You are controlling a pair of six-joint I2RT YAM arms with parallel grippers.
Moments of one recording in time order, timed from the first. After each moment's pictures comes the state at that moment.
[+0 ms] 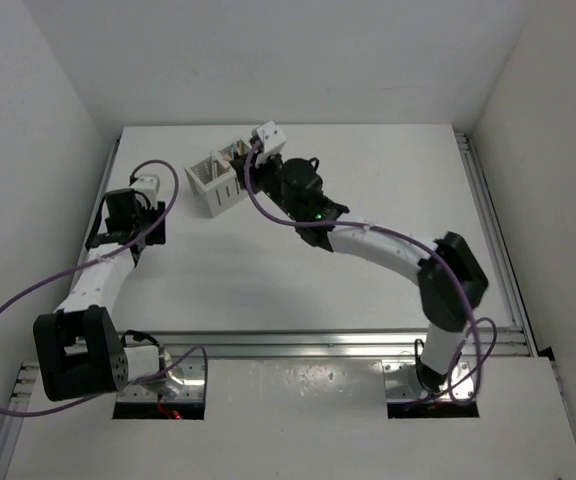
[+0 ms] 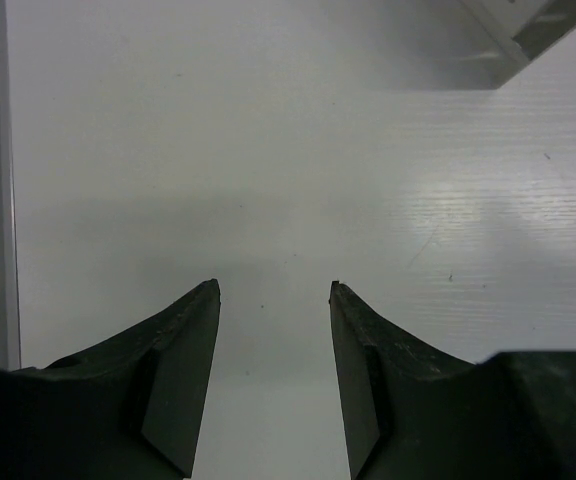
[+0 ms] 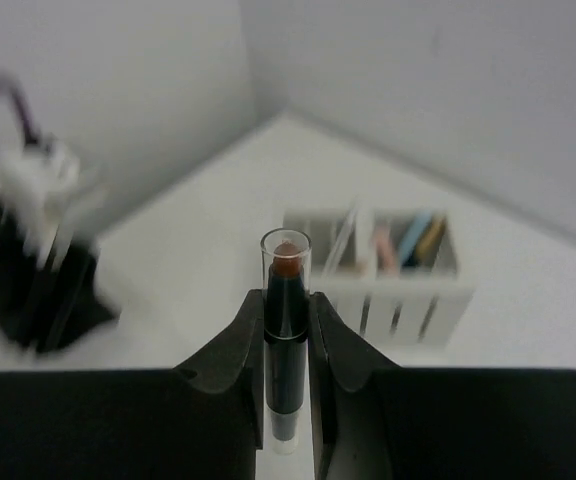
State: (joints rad) left arm 0.16 1.24 0.79 -0.22 0.02 0.18; right arm 0.88 1.71 1.30 0.35 0.14 0.05
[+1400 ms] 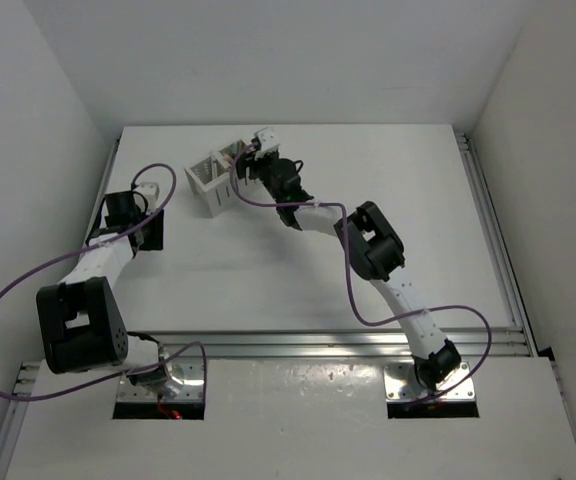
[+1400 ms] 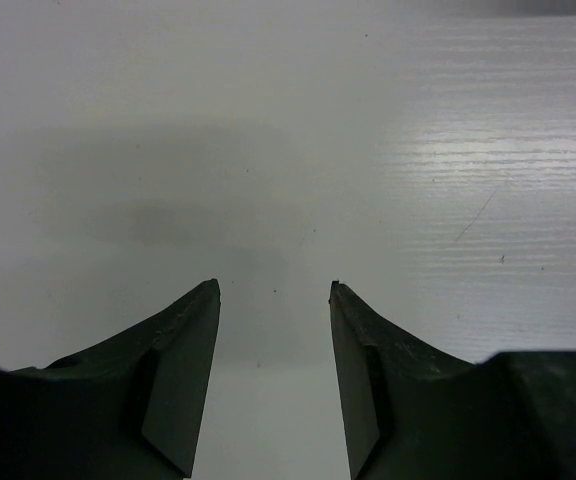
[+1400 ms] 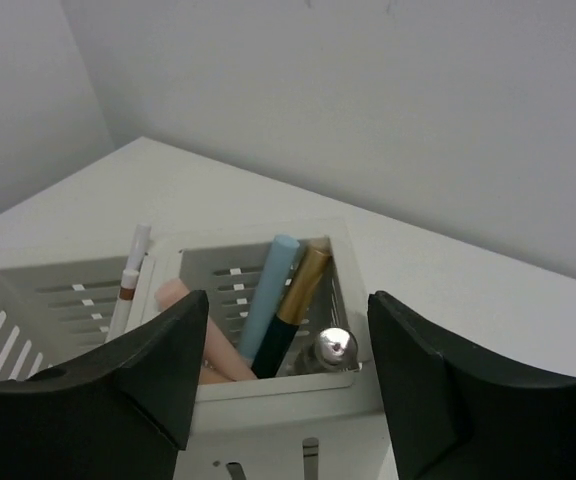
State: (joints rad) left arm 0.22 1.38 0.81 -0.25 0.05 0.22; right arm 0.65 2.55 1.83 0.88 0.10 0.00
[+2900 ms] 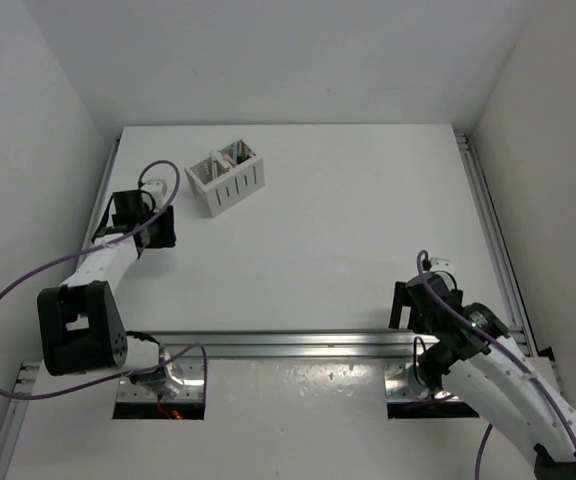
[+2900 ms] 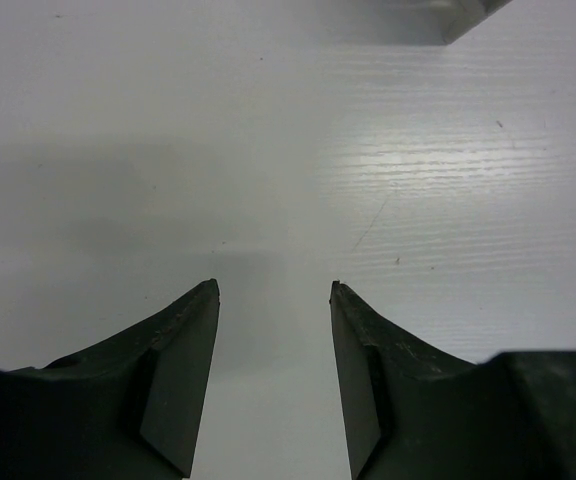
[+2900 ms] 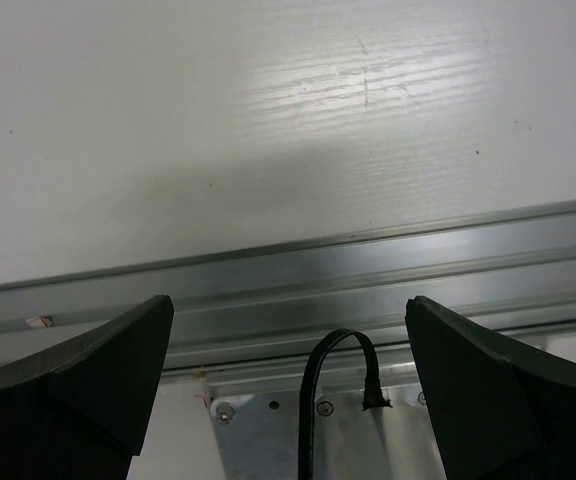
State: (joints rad) left arm 0.16 1.37 0.81 -0.25 0.13 0.10; right arm 0.55 0.53 0.47 -1.03 0.35 0.61
